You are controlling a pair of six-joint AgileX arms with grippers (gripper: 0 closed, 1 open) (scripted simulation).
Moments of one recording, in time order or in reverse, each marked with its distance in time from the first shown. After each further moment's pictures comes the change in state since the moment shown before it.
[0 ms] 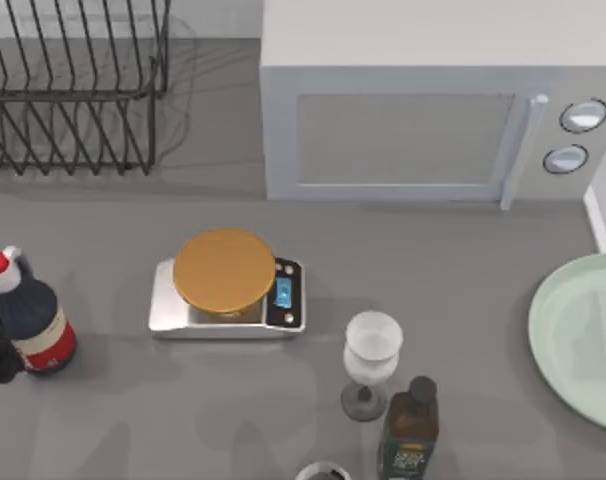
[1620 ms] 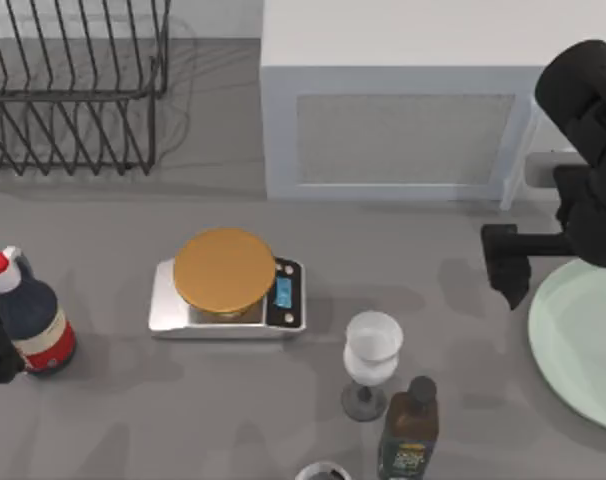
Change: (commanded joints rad) left arm 0.000 0.000 0.000 0.000 0.000 0.000; right arm 0.356 1.730 1.233 -1.064 0.000 0.369
